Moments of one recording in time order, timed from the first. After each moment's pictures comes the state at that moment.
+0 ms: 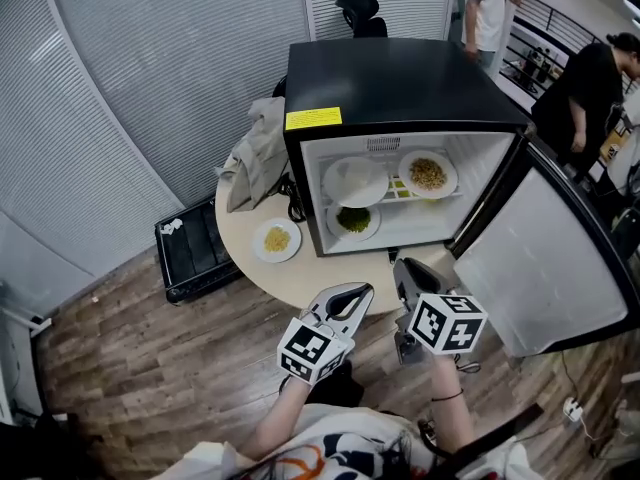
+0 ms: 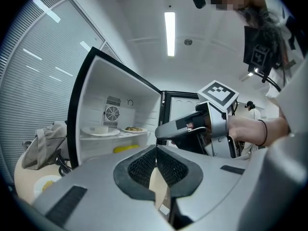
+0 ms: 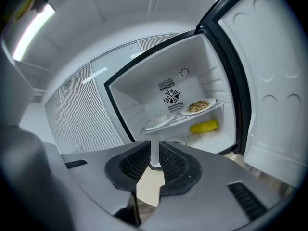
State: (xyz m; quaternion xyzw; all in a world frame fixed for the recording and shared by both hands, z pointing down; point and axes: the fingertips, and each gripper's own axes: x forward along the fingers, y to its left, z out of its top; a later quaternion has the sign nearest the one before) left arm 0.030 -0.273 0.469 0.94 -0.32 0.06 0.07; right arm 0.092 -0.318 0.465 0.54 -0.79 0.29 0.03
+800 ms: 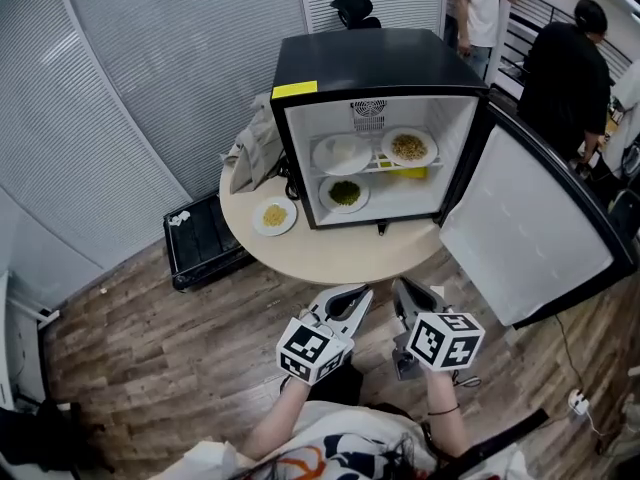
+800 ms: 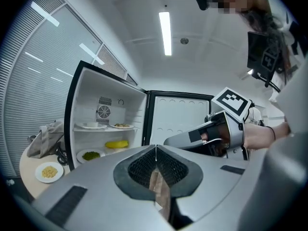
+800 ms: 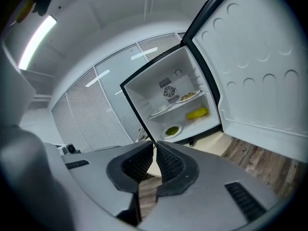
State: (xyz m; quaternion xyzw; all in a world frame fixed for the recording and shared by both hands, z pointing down) left arm 0.062 -0.175 0.467 0.94 -0.33 0.06 0.07; right arm 0.121 -0.192 0.480 0.52 -0.79 0.31 0.01
